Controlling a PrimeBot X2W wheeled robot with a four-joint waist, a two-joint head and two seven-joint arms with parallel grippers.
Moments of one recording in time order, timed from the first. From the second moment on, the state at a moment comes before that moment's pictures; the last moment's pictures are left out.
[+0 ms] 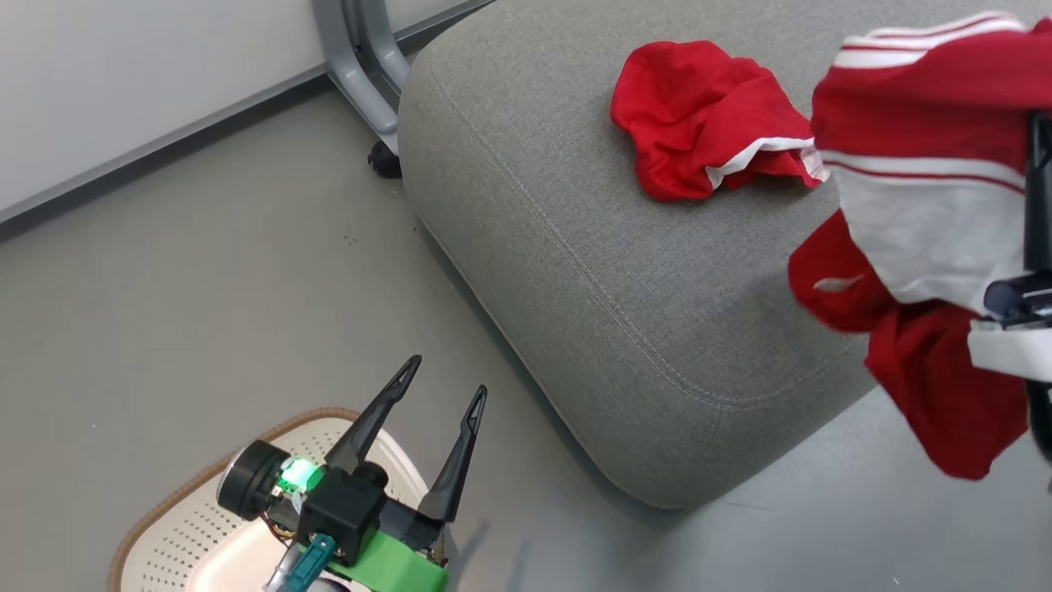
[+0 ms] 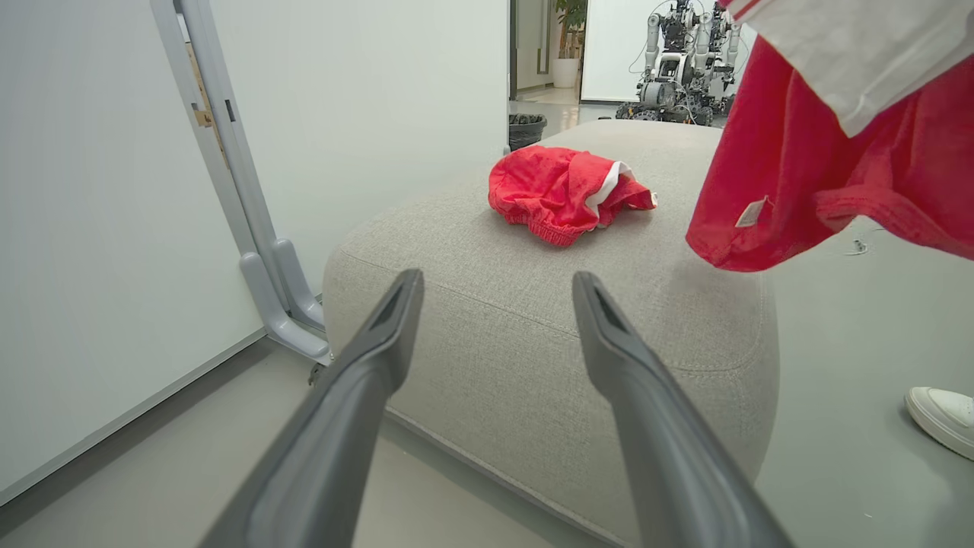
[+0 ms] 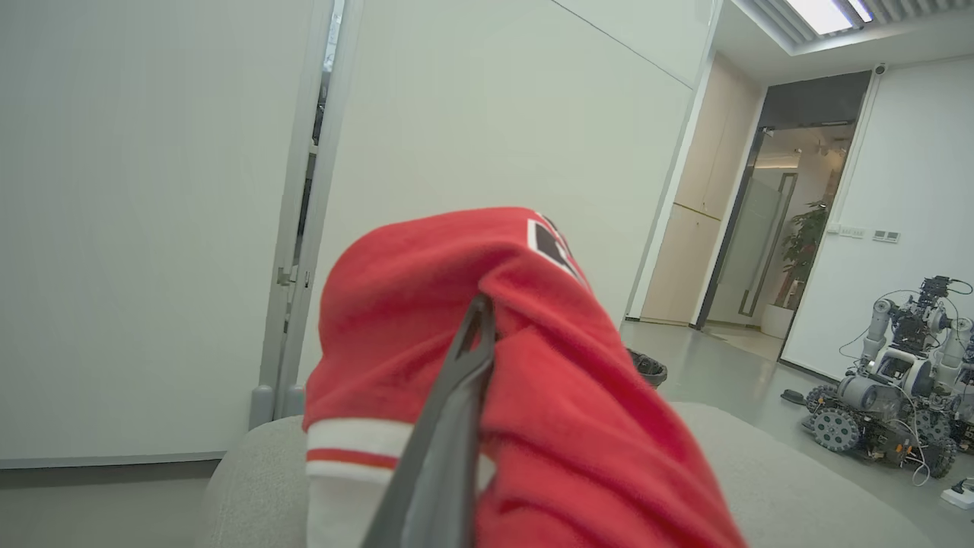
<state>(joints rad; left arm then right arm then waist) -0.07 0.17 -0.41 0.04 -0.10 -0.13 -0.26 -0.24 -0.35 -0.08 -0.12 0.21 0.13 -0.26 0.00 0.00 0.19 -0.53</state>
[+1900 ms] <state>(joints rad) -0.28 0.42 -0.51 0.01 -0.04 -0.13 -0.26 -0.94 -0.41 0.20 0.95 0.52 0.13 -0.26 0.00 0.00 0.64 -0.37</state>
